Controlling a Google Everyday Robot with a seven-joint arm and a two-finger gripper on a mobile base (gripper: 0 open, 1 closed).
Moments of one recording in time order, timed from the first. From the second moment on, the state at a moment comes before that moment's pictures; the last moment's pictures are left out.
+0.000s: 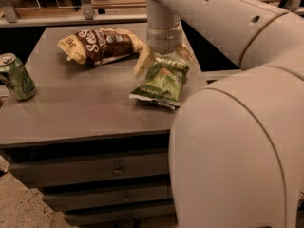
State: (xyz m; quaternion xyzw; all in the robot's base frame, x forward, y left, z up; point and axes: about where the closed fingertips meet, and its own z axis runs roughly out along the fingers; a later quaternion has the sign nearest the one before) arm 0.636 -0.049 0.849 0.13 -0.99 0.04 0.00
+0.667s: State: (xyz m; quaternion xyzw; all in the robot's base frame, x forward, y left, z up) arm 0.619 -0.048 0.826 0.12 -0.99 -0.01 0.04
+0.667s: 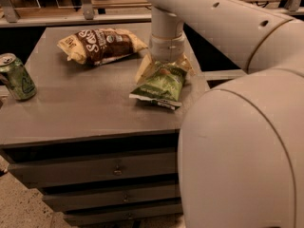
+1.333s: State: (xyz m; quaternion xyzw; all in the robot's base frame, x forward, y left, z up) arm 0.610 -0.046 0.820 0.13 -0.99 -0.03 0.05
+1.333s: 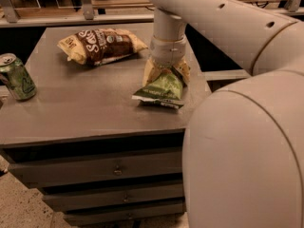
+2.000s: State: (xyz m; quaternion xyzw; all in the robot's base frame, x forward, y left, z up) arm 0.610 -0.046 0.829 0.14 -0.99 -0.03 0.05
